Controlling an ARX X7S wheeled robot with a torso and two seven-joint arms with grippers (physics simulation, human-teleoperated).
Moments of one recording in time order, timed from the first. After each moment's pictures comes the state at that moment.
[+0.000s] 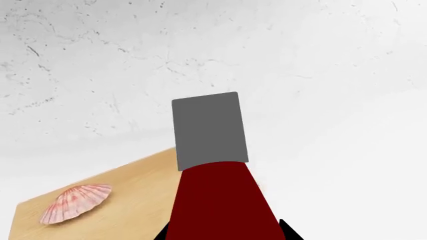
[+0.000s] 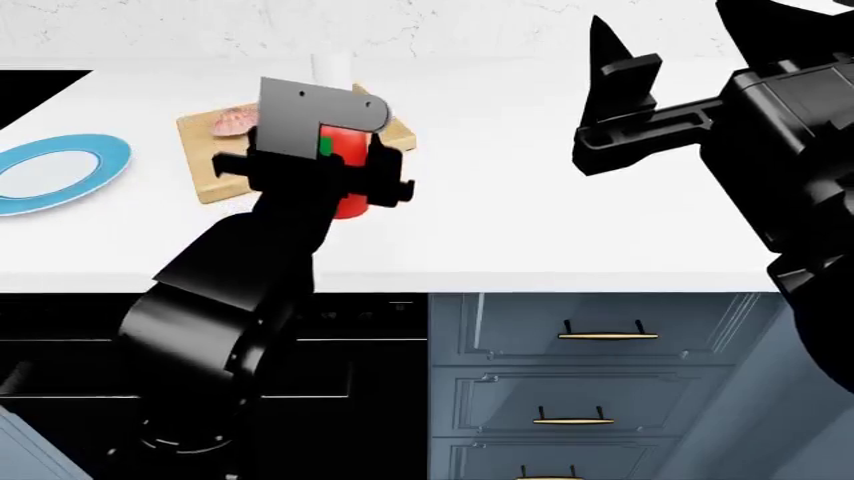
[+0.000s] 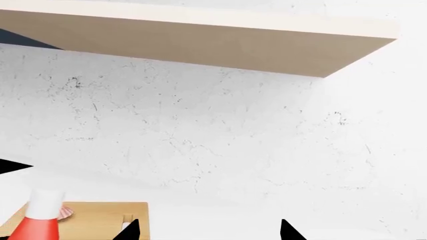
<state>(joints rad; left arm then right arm) -0.91 -0.06 0.25 0.15 -0.20 -0.98 -0.18 1.16 0.76 -0.26 -0.62 1.43 0.94 0.77</state>
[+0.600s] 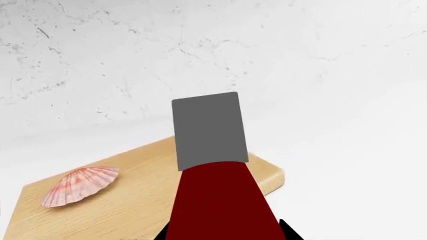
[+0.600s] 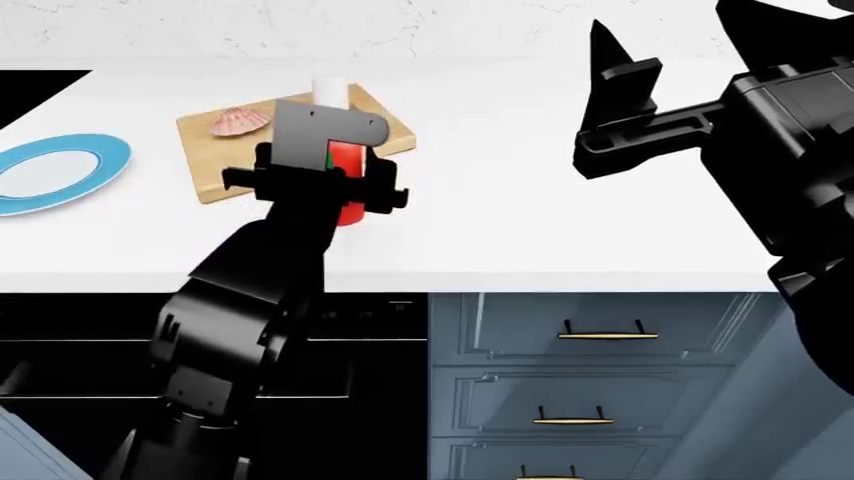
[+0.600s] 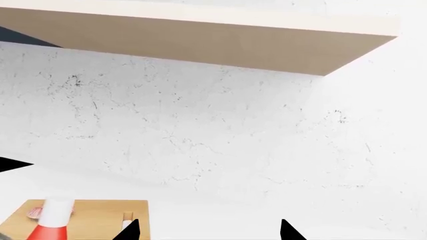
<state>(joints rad) -0.91 -0.07 0.30 -0.09 -0.20 -0.78 -0.23 1.15 0.77 -0.27 -0.63 1.44 0.93 0.77</state>
